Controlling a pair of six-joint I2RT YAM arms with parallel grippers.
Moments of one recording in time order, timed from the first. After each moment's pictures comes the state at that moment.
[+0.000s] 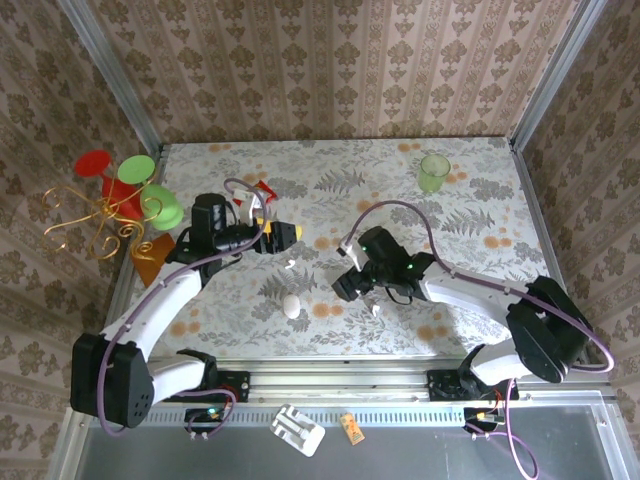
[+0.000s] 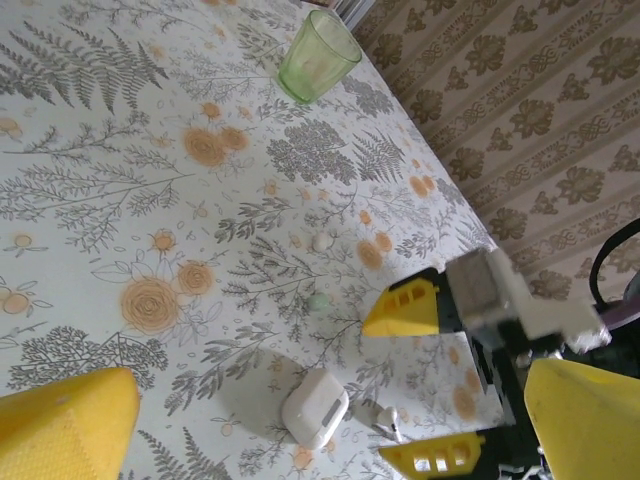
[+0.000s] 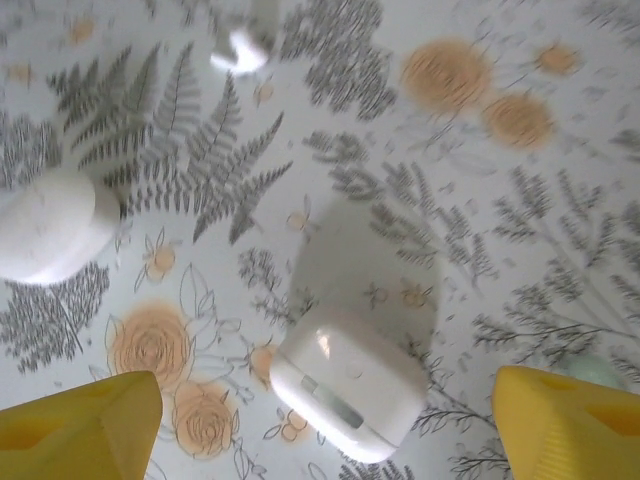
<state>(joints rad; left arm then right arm) -0.33 1.16 0.77 -0.10 0.74 -0.35 0.72 1.43 0.79 -0.24 -0.10 0.00</state>
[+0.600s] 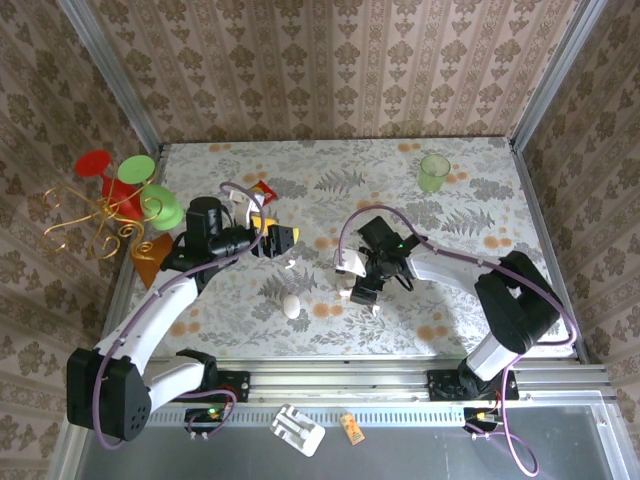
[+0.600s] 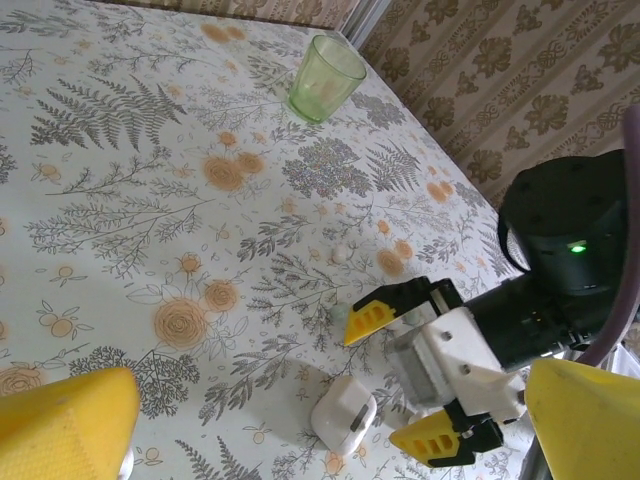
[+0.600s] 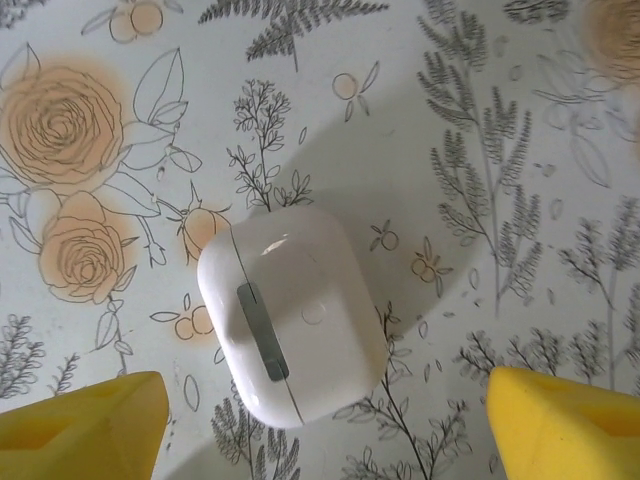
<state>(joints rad) -0.33 1.09 0.75 -0.11 0.69 -0.27 0.62 1.64 0.93 -0.43 -0.23 -0.71</state>
